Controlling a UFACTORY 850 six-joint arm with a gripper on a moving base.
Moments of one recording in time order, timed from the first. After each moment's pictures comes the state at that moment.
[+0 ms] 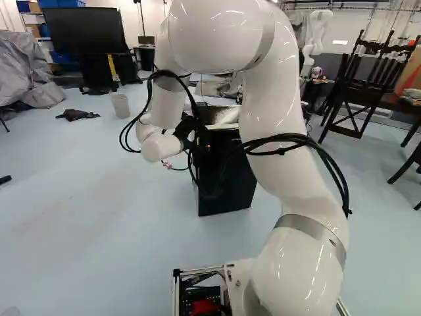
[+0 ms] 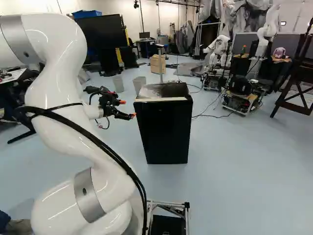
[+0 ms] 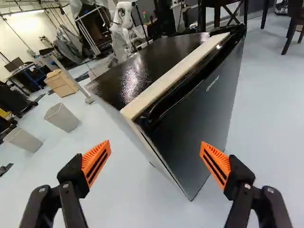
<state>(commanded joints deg) 38.8 -30.8 -49.9 79.6 63.3 0.0</state>
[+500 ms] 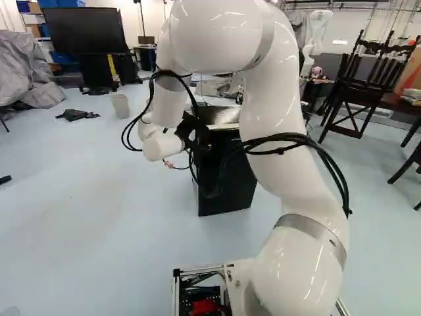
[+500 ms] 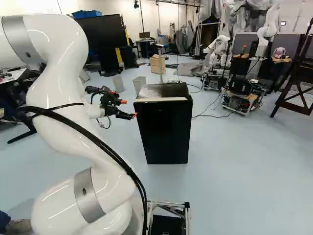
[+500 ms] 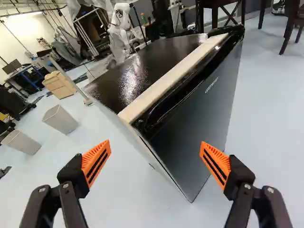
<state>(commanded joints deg) 38.2 -31.1 -50.5 79.6 63.3 -0.6</state>
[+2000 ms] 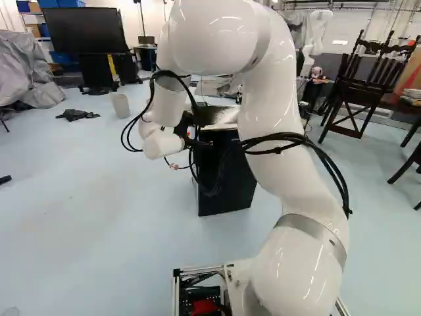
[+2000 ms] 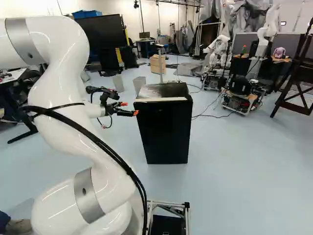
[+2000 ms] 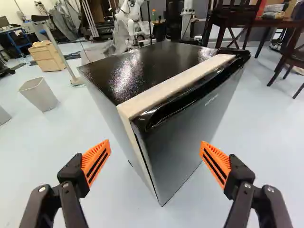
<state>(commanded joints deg) 37.6 -32.2 -52.3 81.7 63.3 -16.2</state>
